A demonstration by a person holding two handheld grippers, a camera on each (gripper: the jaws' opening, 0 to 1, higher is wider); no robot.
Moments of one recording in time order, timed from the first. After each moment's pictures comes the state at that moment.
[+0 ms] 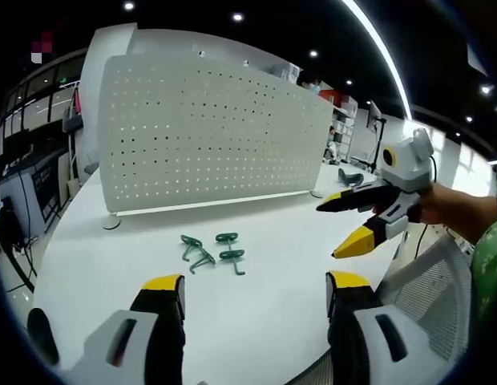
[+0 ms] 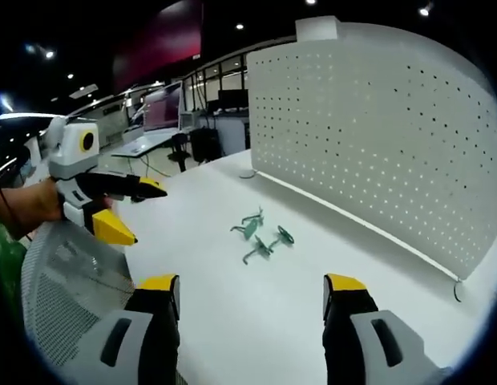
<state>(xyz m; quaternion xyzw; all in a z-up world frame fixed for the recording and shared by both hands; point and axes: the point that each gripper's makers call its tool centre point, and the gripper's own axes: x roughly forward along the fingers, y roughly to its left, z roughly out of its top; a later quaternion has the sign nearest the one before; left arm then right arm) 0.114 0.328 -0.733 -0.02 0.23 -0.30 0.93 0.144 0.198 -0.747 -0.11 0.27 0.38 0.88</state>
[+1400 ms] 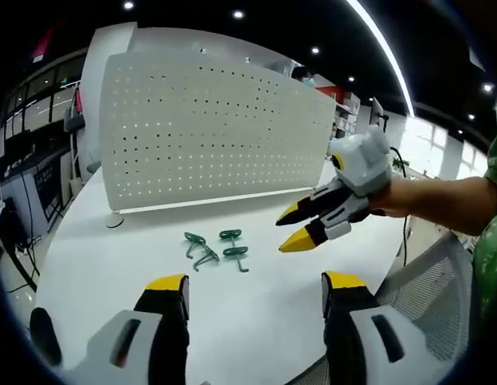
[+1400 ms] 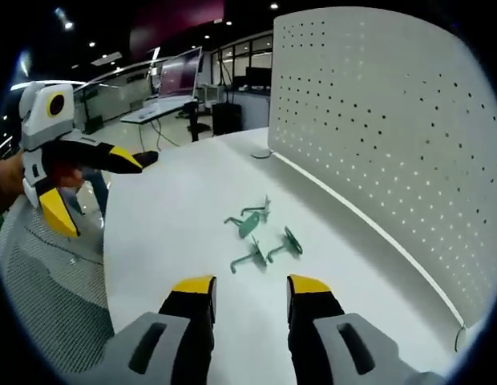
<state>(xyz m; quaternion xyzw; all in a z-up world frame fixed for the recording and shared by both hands) 0.115 0.331 -0.737 -0.02 0.23 -0.29 0.93 0.194 0.232 -0.794 -0.17 0.29 0.43 0.84</state>
